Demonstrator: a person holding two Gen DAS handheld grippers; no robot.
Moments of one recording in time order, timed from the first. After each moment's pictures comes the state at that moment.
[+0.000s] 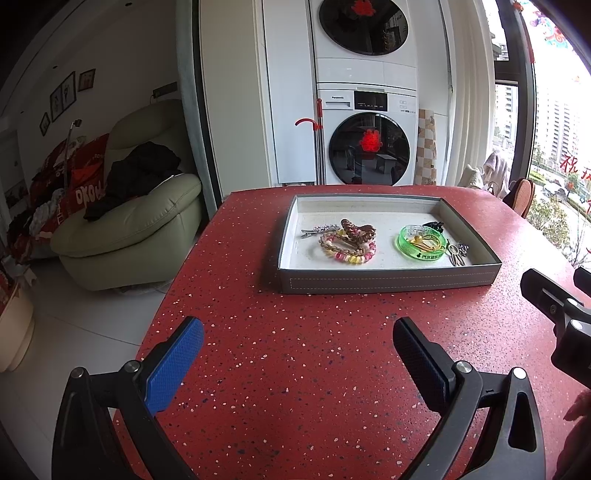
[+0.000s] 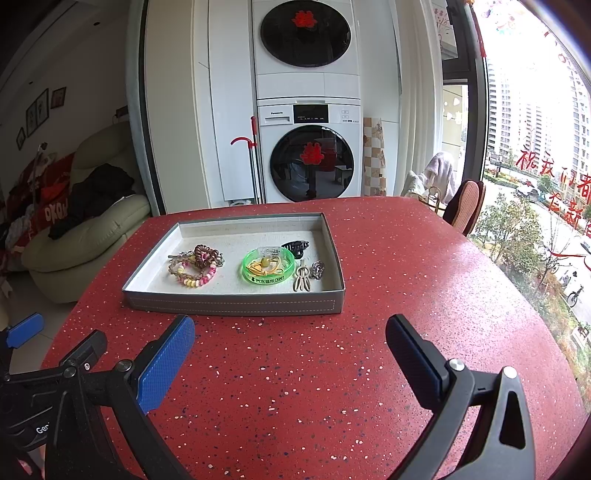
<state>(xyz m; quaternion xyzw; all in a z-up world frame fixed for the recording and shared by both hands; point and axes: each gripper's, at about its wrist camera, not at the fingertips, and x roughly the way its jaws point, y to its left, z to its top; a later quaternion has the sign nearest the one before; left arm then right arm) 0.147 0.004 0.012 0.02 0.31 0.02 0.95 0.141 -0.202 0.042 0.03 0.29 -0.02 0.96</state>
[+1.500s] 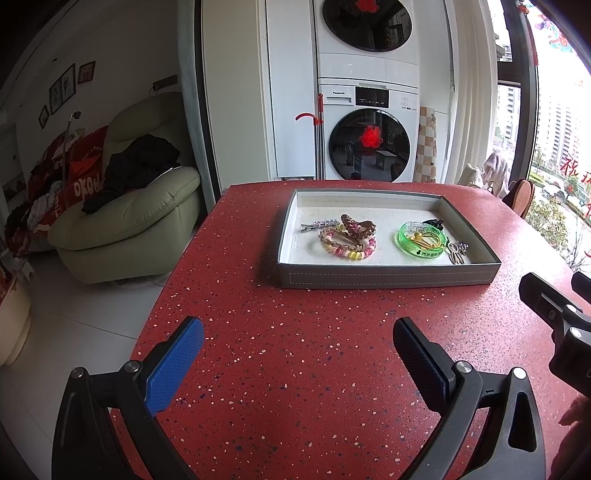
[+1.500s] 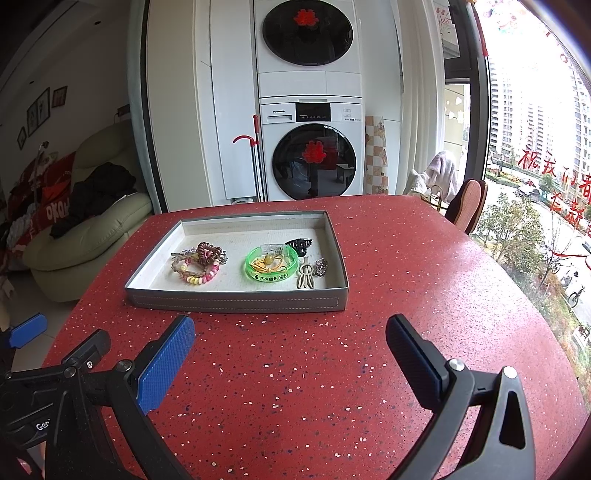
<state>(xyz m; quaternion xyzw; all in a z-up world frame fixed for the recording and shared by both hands) 0.148 0.005 0.011 0.01 0.32 0.01 0.95 0.141 -0.196 0.040 0.03 0.29 -0.02 0.96</state>
